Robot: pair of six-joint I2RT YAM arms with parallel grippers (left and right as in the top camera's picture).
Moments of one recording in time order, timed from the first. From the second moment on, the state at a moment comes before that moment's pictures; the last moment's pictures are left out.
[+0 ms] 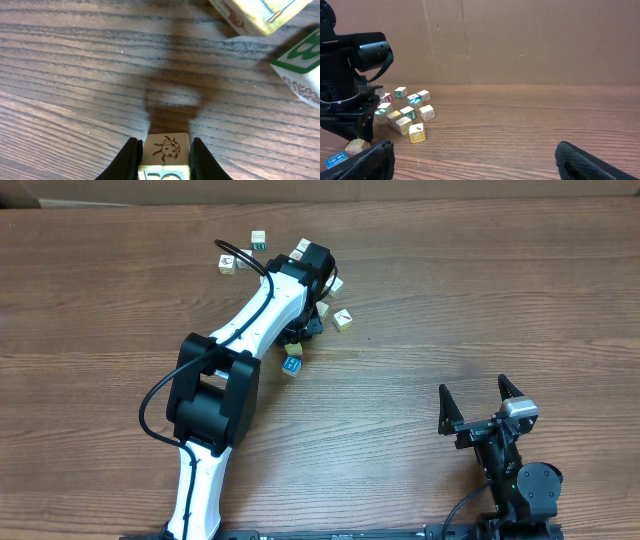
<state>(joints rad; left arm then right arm) -0.44 2.26 1.81 -1.11 -0.18 -0.70 0.04 0.01 0.02 -0.02 -0.14 0.07</state>
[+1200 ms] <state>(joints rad) -0.43 2.26 1.81 -1.09 -0.18 -0.71 0.04 0.01 0.02 -0.02 -0.14 0.07</state>
